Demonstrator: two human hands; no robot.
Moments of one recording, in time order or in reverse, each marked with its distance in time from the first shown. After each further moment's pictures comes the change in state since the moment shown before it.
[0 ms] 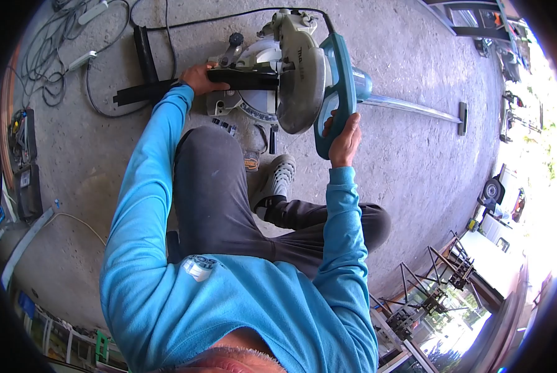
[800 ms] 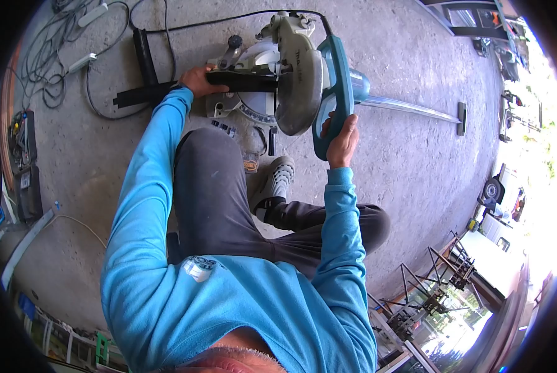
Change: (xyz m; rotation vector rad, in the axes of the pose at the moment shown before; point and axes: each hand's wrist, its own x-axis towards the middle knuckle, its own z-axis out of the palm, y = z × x) left_hand -0.003 0.002 -0.004 -0.013 0.002 0.001; right_hand -0.003 -0.004 0.003 -0.020 0.016 -0.025
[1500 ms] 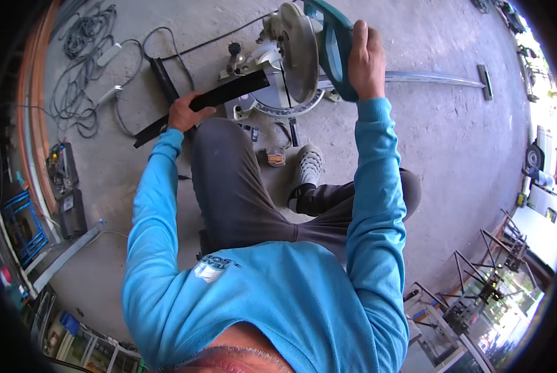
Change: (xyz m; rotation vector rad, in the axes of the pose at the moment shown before) left_hand -0.117 -0.023 -0.045 -0.069 0.224 0.180; right_hand 0.062 -0.103 -0.018 -0.277 0.222 -0.464
